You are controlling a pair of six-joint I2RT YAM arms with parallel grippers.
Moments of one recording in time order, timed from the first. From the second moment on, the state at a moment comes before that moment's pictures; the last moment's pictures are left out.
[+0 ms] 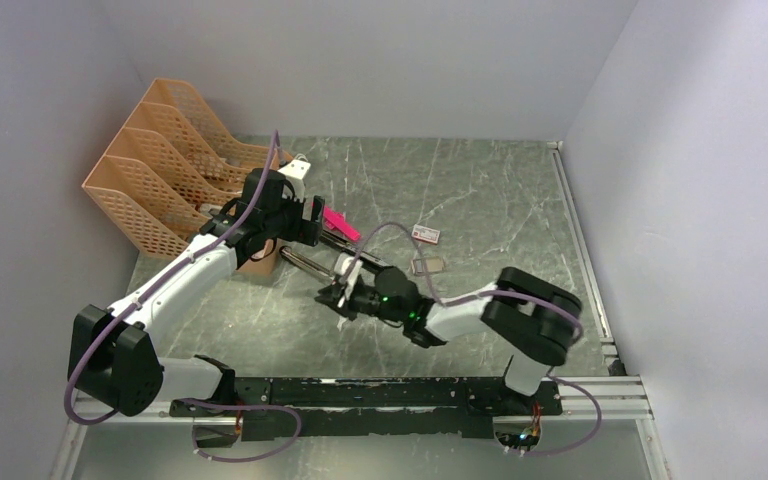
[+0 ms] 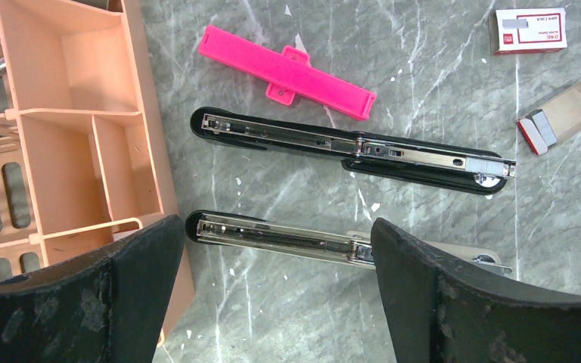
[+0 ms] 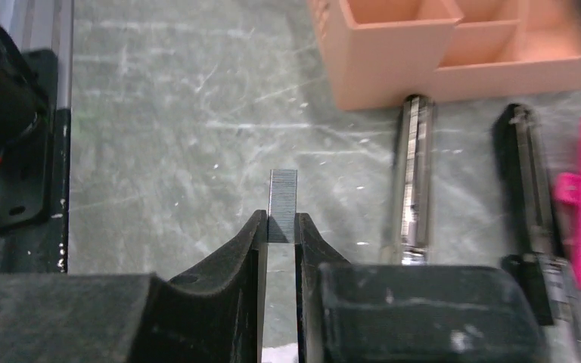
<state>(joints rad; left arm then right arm) -0.45 1.30 0.99 -0.34 -0.01 -0.09 1.09 1.75 0.60 0.98 -0.17 -0.06</state>
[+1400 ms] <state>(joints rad) -0.45 1.30 0.99 -0.34 -0.01 -0.09 0.69 1.67 0.75 0.42 -0.17 -0.13</state>
